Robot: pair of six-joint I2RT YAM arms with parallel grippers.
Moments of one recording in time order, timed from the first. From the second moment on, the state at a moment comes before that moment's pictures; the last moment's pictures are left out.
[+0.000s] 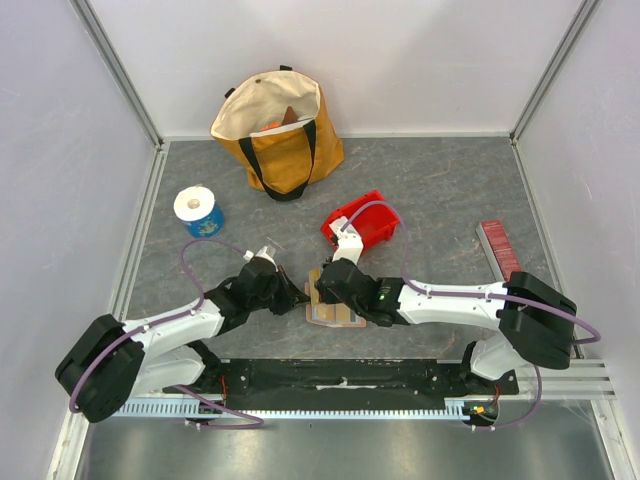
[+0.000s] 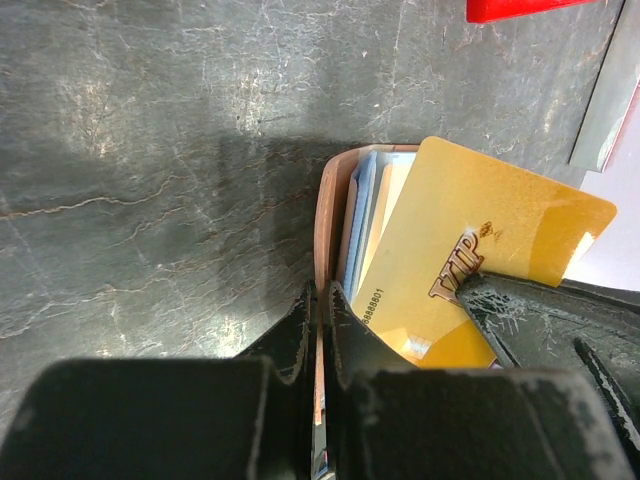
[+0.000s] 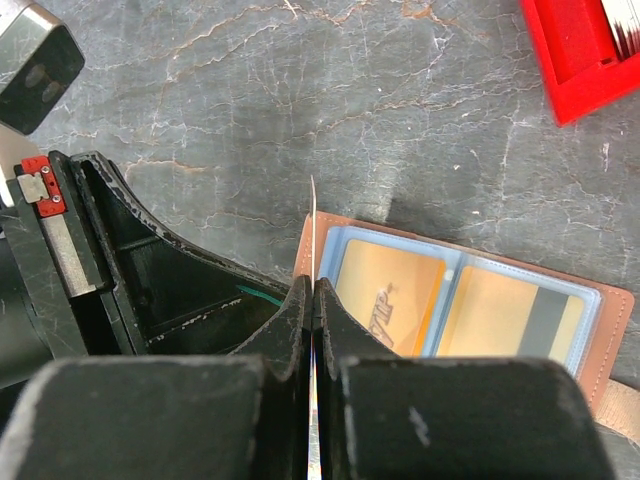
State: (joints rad) left arm -0.71 1.11 0.34 0.06 0.11 -1.13; right arm 1.15 1.49 0.82 0.01 0.44 0.86
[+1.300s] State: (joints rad) left arm -0.71 1.10 0.33 0.05 0.11 -1.13; right arm 1.15 1.52 0.86 -0.04 0.45 0.80
